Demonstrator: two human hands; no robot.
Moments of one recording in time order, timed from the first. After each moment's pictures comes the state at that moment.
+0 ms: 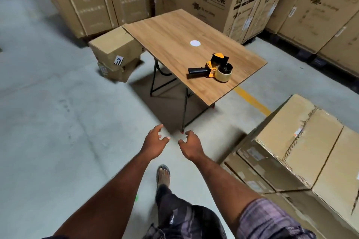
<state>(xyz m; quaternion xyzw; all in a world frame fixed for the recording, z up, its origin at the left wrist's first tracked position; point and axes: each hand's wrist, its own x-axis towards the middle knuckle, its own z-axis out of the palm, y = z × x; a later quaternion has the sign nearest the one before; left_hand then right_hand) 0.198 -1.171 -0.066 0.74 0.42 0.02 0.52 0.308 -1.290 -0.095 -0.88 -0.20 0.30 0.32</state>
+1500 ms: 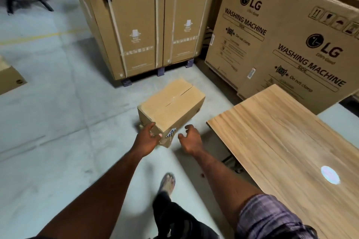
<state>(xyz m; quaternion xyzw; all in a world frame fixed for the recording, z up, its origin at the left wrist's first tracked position) 0.367 -0.221 -0.049 0.72 0.47 0.09 0.50 0.517 -0.332 -0.064 -0.87 -0.28 0.29 0.29</state>
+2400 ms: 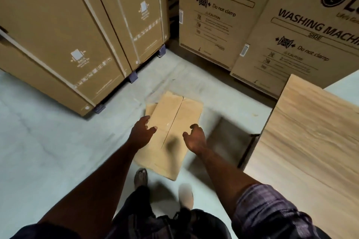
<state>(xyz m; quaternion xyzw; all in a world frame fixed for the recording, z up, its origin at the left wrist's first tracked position) 0.657 0.127 -0.097 0.80 0.39 -0.08 0.45 0.750 -0.061 -0.127 -0.89 -0.04 0.34 0.32</state>
